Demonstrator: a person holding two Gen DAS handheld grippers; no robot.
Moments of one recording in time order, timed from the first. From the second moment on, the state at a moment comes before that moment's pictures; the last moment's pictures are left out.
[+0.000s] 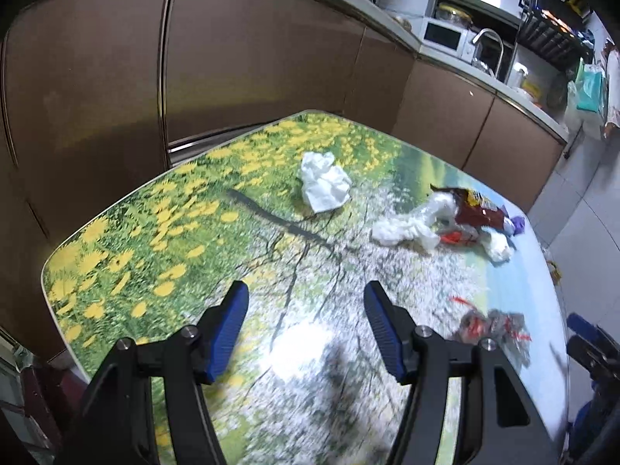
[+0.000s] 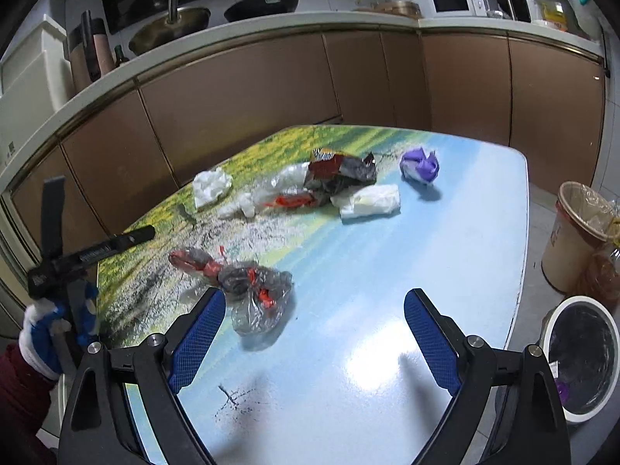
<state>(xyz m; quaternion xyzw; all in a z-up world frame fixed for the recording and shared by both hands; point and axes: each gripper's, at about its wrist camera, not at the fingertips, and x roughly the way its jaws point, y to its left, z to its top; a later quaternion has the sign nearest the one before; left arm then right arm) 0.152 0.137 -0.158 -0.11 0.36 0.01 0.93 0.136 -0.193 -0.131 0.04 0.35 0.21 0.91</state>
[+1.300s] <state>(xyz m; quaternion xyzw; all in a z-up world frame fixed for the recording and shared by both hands) 0.324 0.136 -0.184 -0.10 0.44 -0.05 0.89 0.204 -0.098 -0.160 -0.13 0.45 0.32 0.82</state>
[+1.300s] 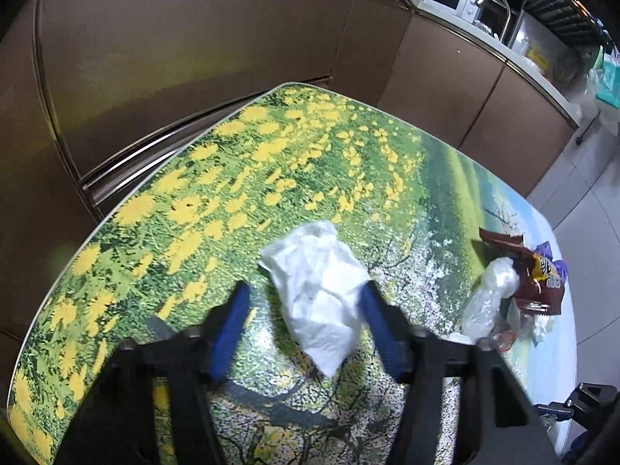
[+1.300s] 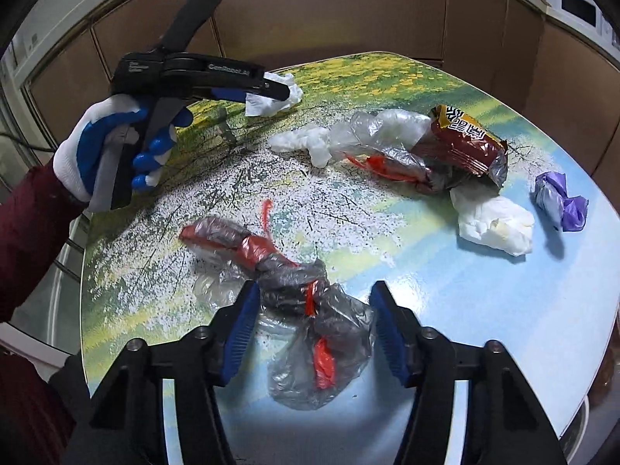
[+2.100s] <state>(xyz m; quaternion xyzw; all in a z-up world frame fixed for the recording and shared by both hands) 0.180 0.079 -0.120 -0.01 0.35 -0.08 0.94 0.165 -0.149 -0.122 -0.03 0.42 0.25 0.87</state>
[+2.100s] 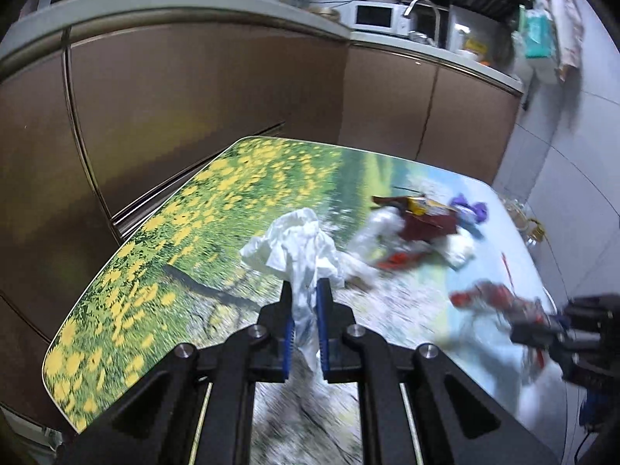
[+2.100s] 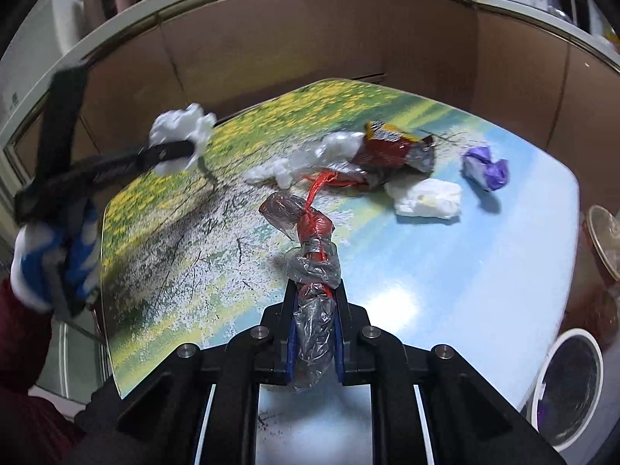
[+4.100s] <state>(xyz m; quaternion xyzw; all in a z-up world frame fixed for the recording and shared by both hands) 0.241 -0.455 -0.186 0.12 0.46 -0.42 0.77 0.143 -0.565 -0.202 0.14 0.43 -0.18 0.87</state>
